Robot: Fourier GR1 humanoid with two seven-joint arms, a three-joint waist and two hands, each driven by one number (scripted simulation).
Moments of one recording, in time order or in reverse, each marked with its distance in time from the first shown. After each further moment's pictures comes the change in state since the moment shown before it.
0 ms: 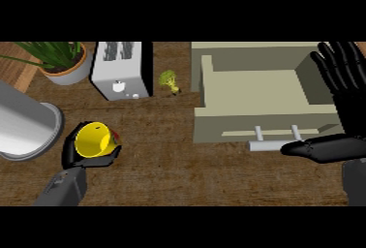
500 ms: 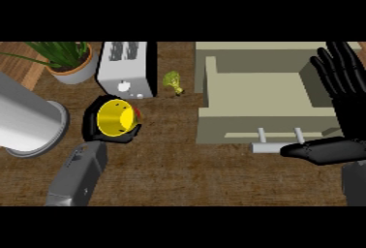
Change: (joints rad) left arm -0.127 -0.090 -0.045 -0.138 0.026 -0.042 0.056; right arm 0.028 0.004 0.002 0.002 0.019 -0.003 -0.010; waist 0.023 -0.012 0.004
